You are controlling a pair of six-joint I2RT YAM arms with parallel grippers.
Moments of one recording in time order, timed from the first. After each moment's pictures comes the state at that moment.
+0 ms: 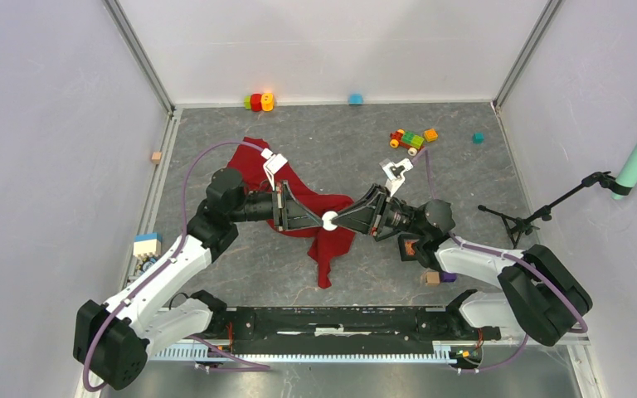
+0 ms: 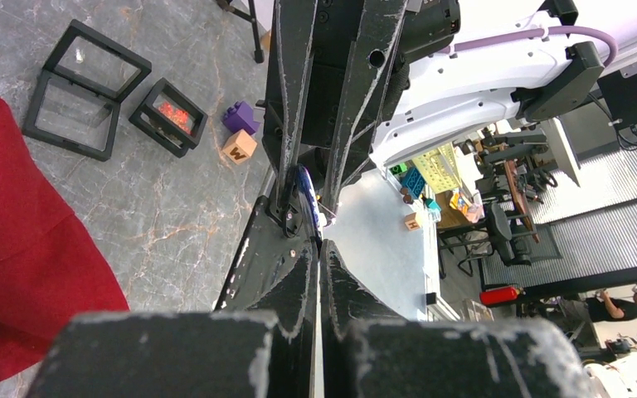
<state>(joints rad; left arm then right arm) -0.51 0.99 0.70 0.15 0.93 -0.75 0.62 1.29 0.41 1.25 -0.74 1.02</state>
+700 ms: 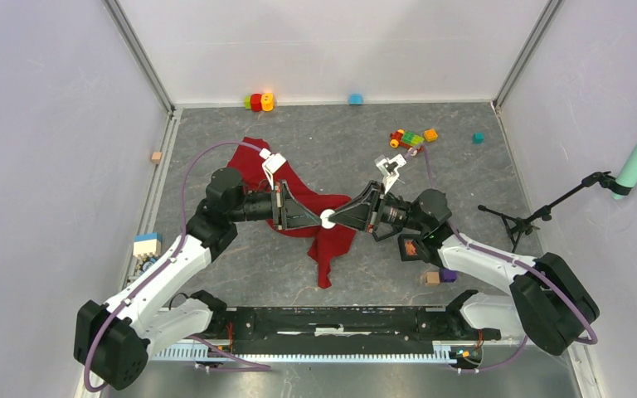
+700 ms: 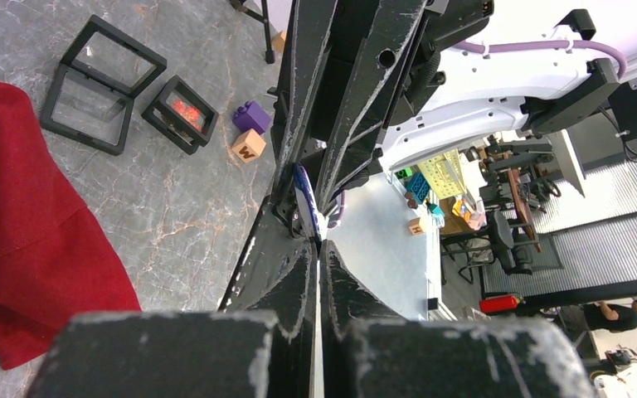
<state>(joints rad) -0.50 0.99 0.70 0.13 0.92 -0.75 0.63 1.23 0.48 0.98 -0.73 0.87</state>
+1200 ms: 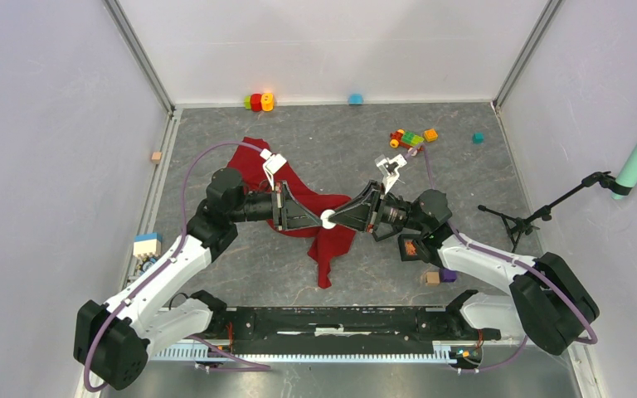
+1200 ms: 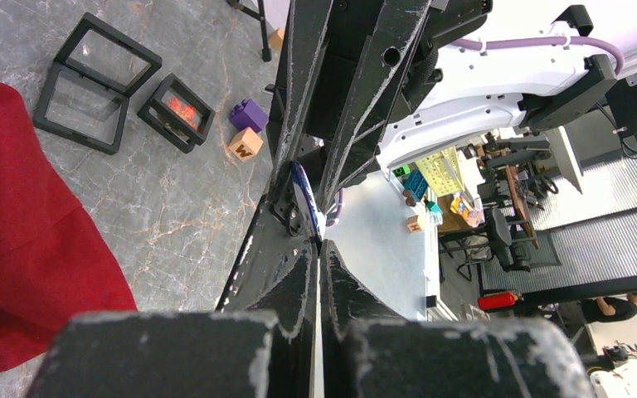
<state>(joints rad) -0.50 0.99 0.69 0.13 0.92 -0.75 0.63 1.23 0.48 0.99 -0.74 0.86</state>
